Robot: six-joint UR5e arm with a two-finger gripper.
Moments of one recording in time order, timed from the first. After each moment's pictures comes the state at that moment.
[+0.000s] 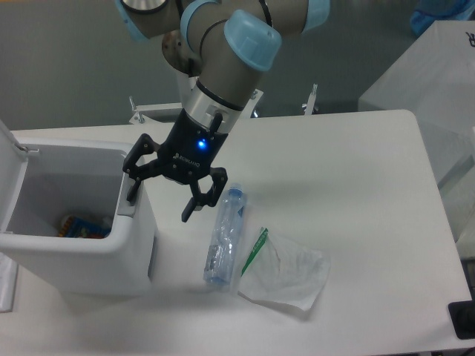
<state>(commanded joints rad) 2.43 -1.70 -1.70 -0.92 0.84 0.31</state>
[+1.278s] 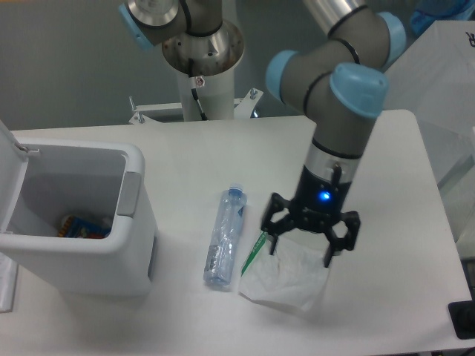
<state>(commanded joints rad) 2.62 -2.00 -1.47 -0.88 1.23 0.78</state>
